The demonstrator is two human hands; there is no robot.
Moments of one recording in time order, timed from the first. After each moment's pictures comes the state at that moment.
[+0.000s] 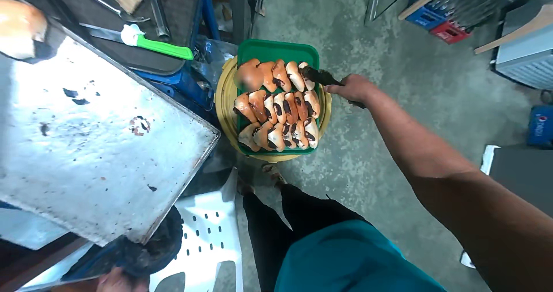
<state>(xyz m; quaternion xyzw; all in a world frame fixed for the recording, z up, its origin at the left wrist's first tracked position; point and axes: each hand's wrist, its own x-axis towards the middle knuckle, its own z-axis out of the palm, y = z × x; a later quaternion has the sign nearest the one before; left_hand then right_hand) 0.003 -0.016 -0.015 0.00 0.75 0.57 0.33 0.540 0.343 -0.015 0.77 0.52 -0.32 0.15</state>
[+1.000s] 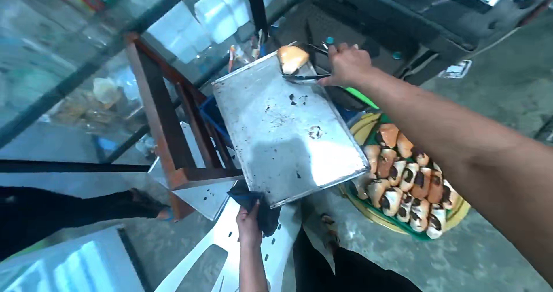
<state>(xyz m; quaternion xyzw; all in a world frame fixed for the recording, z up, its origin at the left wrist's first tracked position) -0.005 -0.007 -0.016 -0.06 0.69 0.64 0.33 0.051 0.432 0.094 0.43 0.89 -0.13 0.06</state>
